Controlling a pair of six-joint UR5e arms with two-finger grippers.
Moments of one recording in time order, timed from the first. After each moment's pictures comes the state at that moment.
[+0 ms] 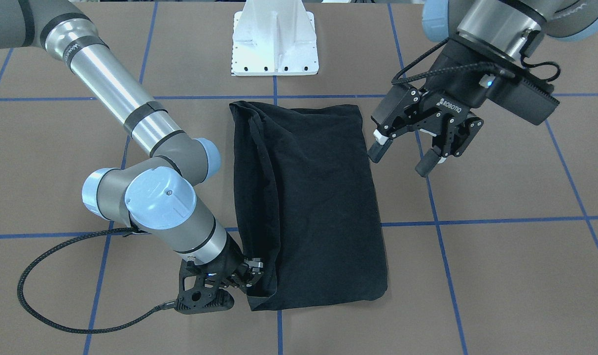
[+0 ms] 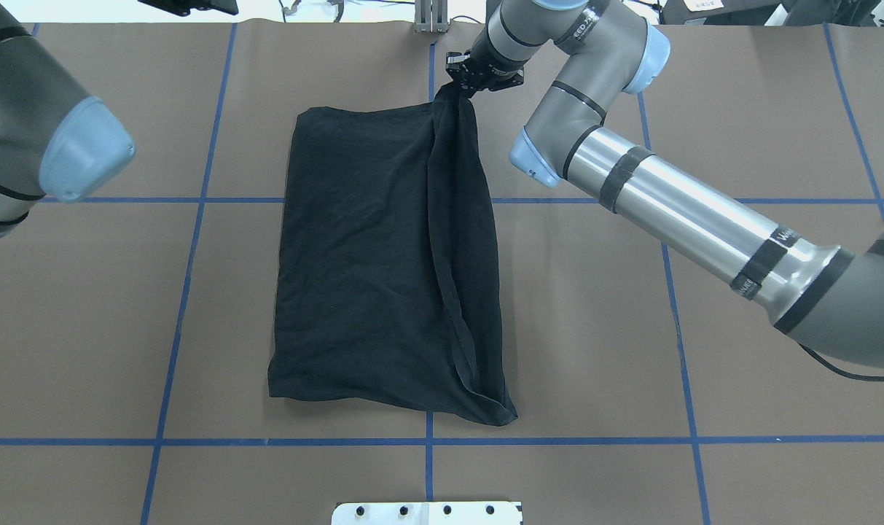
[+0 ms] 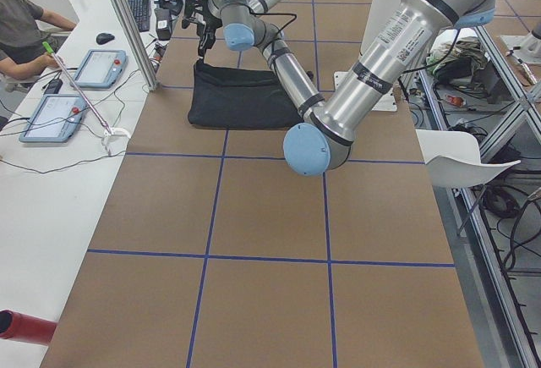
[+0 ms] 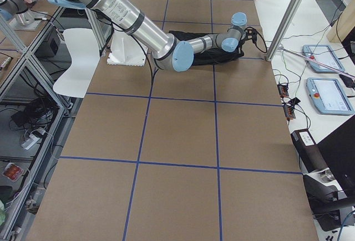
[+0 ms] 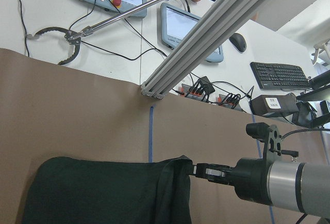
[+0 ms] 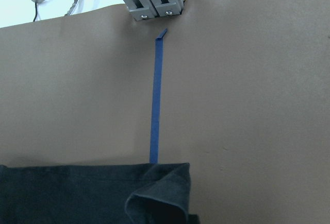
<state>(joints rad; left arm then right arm) -1.03 -2.23 -1.81 -1.99 -2.06 -1.29 0.85 -0.55 0.84 -0.86 2.05 1.09</state>
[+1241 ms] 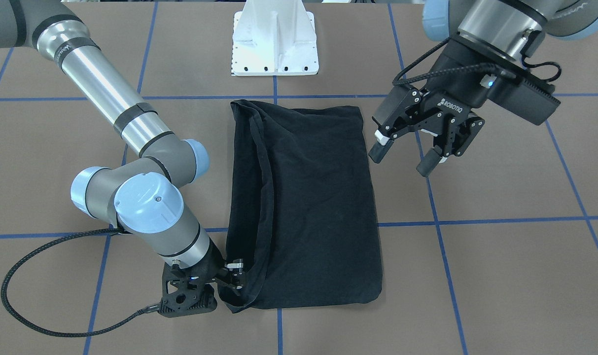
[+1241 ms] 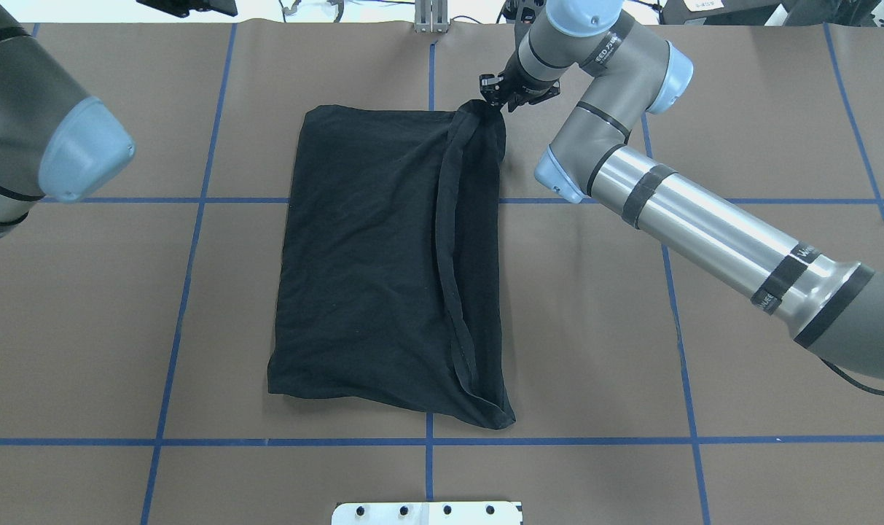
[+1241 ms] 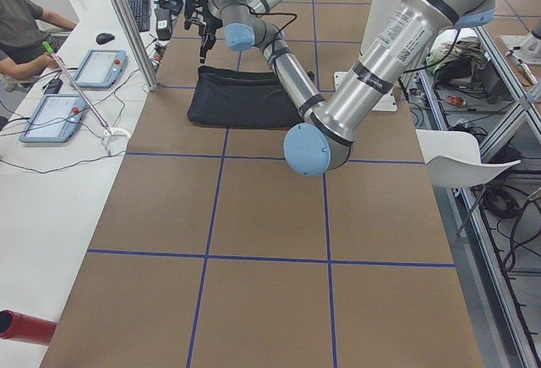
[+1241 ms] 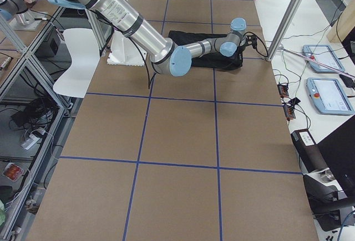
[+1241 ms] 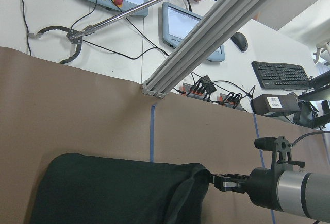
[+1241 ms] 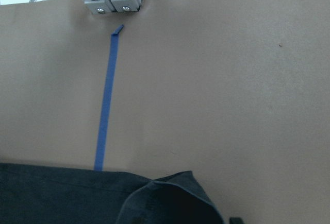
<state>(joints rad) -1.03 -2.23 -1.81 -1.98 -2.06 -1.29 0.85 -0.56 0.84 -0.90 2.01 1.05</state>
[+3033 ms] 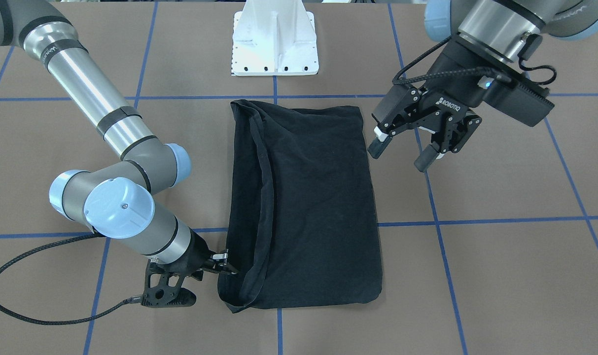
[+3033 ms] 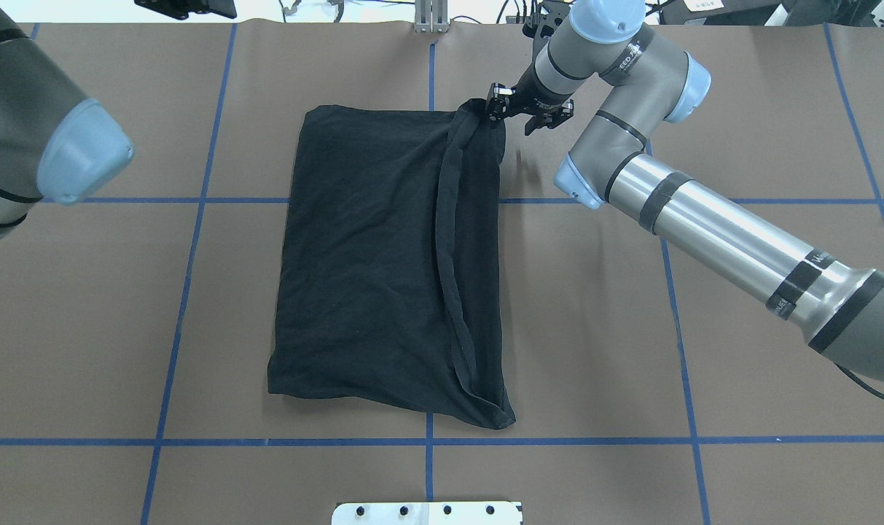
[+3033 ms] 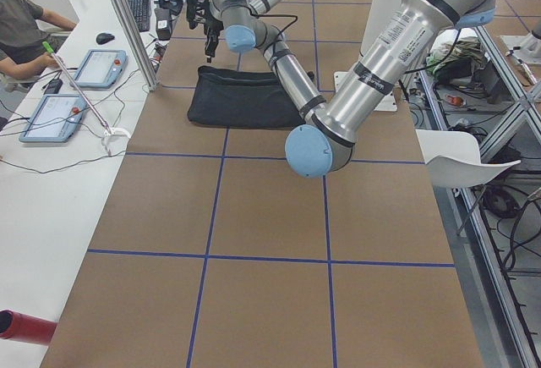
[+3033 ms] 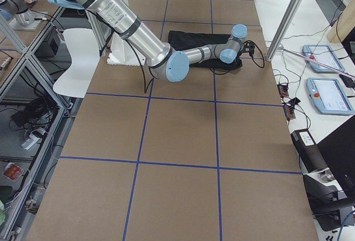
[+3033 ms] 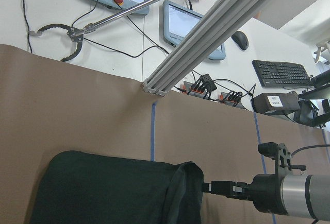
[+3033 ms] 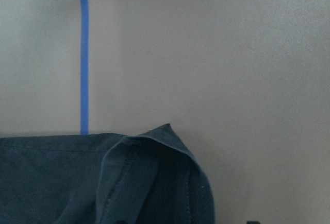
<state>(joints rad) -1.03 -2.20 -1.83 -1.97 -2.12 -1.29 0.87 -0.63 0.91 -0.90 2.18 1.15</state>
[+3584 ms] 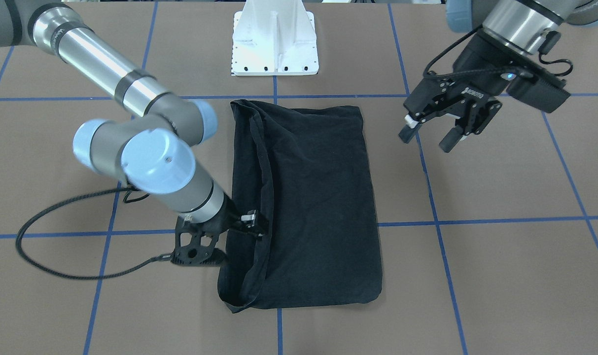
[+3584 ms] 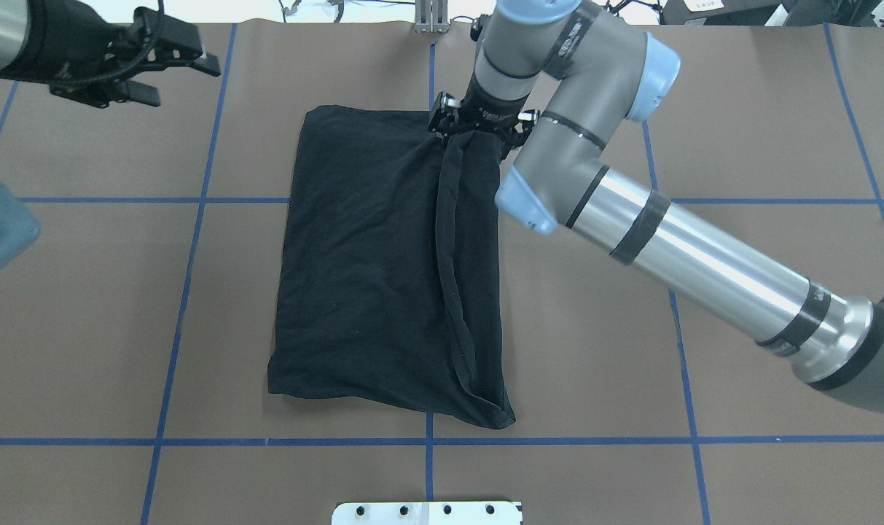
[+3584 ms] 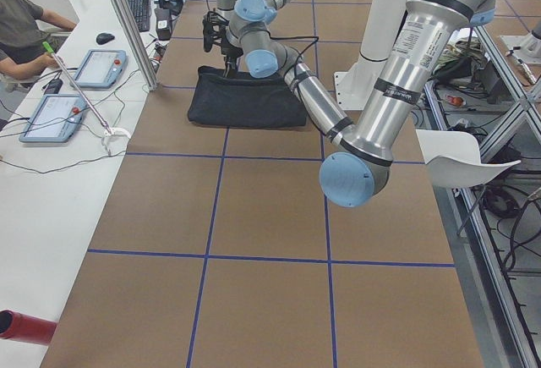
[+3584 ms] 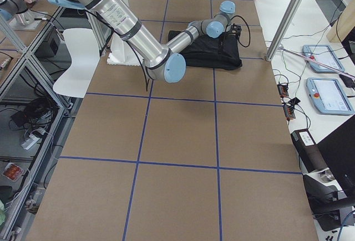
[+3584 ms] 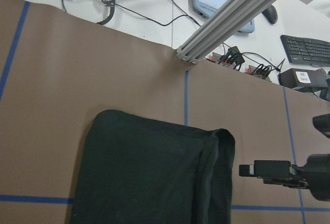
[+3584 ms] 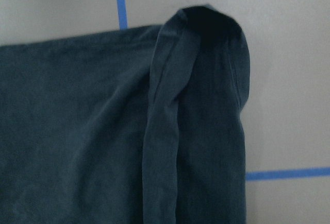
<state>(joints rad) -1.03 -1.94 -2.02 -1.92 -2.14 -1.29 0.74 -0.65 1.32 -1.50 2.06 1.16</state>
